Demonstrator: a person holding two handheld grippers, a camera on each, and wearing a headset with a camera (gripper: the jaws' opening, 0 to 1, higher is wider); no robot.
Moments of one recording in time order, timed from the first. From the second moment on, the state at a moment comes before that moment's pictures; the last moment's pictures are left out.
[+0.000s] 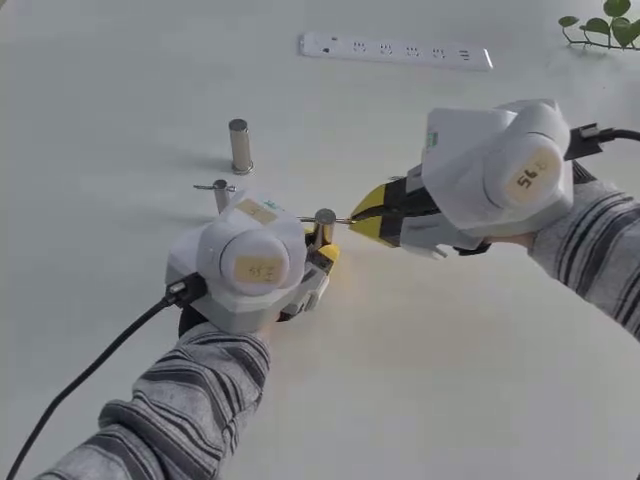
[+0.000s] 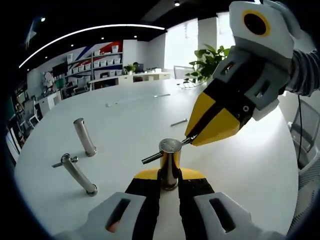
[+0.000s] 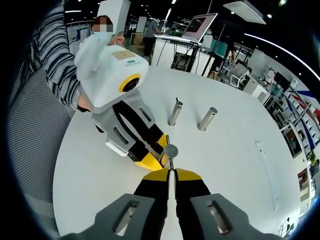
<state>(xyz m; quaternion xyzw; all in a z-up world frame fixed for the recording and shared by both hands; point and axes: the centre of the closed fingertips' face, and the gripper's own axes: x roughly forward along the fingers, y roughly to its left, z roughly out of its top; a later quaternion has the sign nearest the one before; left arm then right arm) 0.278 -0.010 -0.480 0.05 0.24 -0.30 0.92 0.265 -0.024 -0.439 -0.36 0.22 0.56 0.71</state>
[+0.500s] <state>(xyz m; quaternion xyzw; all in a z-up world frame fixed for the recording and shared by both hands) 0.278 -0.011 -0.480 0.05 0.24 -0.29 0.92 0.264 -0.018 -0.438 -0.35 0.22 0.56 0.72</state>
